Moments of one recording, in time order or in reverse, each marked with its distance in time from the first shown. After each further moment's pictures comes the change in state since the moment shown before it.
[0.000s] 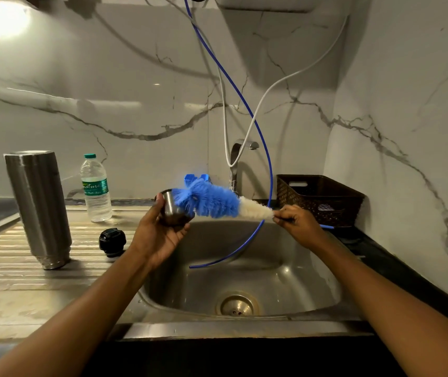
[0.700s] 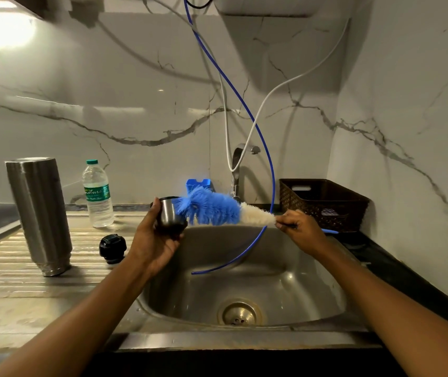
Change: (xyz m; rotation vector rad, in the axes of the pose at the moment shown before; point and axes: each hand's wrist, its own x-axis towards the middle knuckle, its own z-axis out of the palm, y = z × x) left_hand 0.003 -0.001 -0.003 0.044 0.053 0.053; right_hand 0.002 0.005 0.003 0.007 0.022 -0.017
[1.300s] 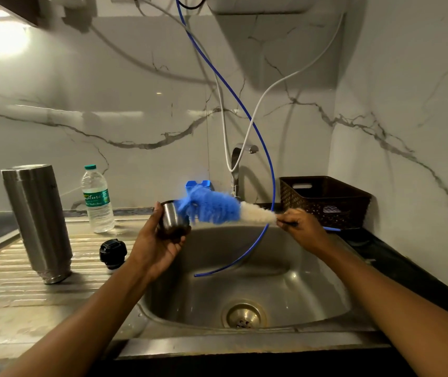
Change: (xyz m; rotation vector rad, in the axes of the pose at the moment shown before) left_hand 0.000 -0.001 0.001 0.016 -0.019 -0.055; right_hand 0.001 0.007 0.003 -0.006 0.004 -0.010
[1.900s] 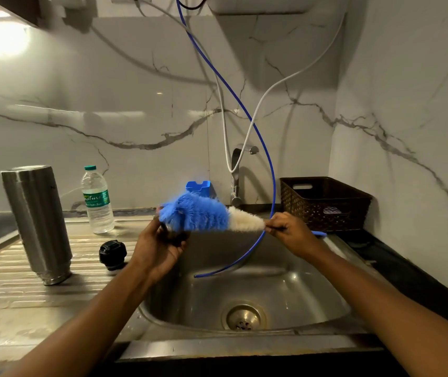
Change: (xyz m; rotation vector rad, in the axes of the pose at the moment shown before) left_hand -0.001 -0.002 0.003 -0.054 0.026 -0.010; right_hand 0.002 -0.016 0.013 0.032 -0.092 -0.041
